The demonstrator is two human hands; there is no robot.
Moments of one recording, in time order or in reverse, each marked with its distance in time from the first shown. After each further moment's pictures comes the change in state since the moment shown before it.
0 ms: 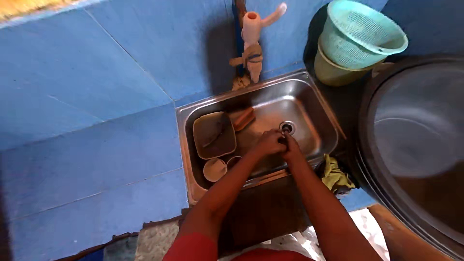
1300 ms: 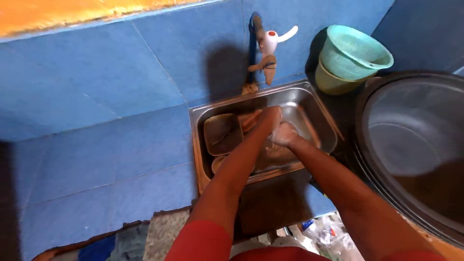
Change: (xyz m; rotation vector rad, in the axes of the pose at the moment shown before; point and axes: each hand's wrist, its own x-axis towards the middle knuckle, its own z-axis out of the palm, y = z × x) left_hand 0.003 0.043 -0.068 0.283 0.206 -0.135; right_hand -0.063 -0.030 0.085 -2.221 -0.159 -0.472
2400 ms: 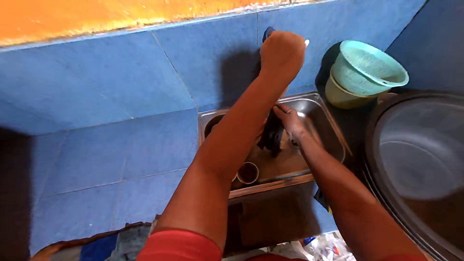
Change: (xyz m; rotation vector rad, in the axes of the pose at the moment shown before) left_hand -0.003 0.062 -0.146 0.483 0.678 0.176; right_hand 0.047 0.003 -0.026 1.097 0.330 -0.286
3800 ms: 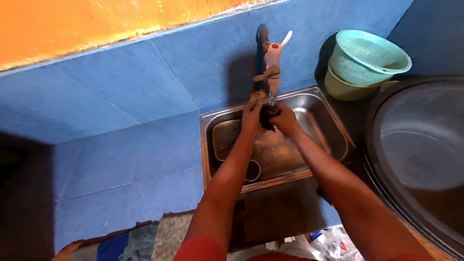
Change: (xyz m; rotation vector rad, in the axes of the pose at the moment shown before) left_hand -0.111 -0.036 0.128 -1.356 -0.125 -0.986; right_hand -0.019 -0.017 0.007 -0.201 -0.001 0.066
